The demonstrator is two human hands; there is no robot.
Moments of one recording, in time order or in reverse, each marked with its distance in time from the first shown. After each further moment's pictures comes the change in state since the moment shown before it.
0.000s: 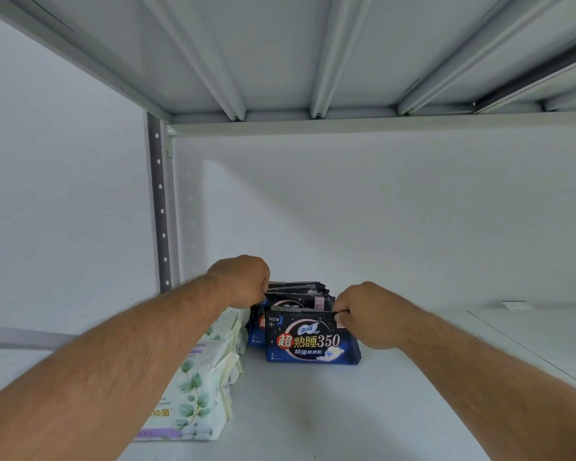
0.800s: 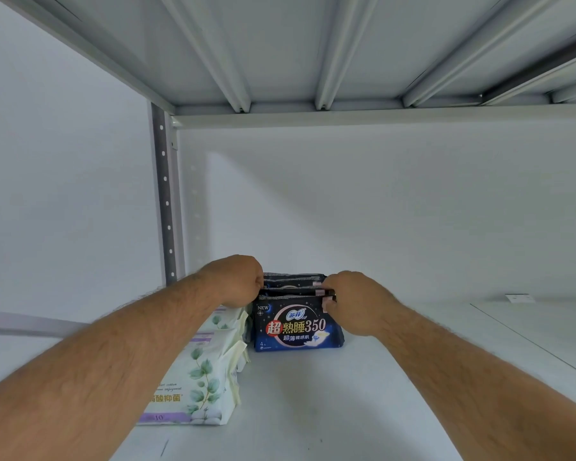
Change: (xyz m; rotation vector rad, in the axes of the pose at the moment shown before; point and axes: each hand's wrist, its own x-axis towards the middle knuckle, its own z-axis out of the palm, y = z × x) left_hand -0.014 -0.017 0.008 -0.103 -0.035 -0.049; right_hand 0.025 -0.013 0.022 0.034 0.176 0.037
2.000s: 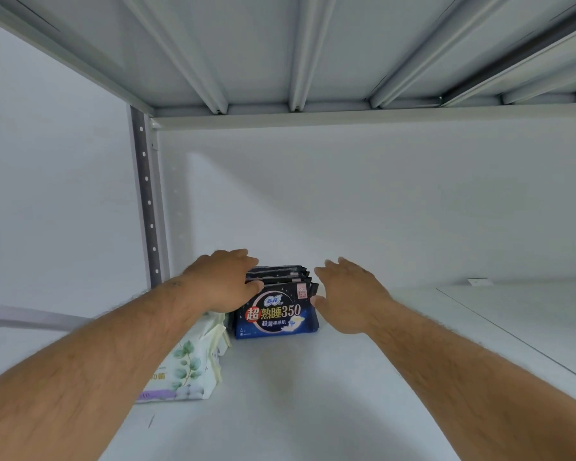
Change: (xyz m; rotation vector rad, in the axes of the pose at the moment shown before) left_hand -0.052 0.036 -0.010 0.145 -0.008 0.019; right_hand -0.056 -0.002 -0.028 -0.243 -0.079 0.061
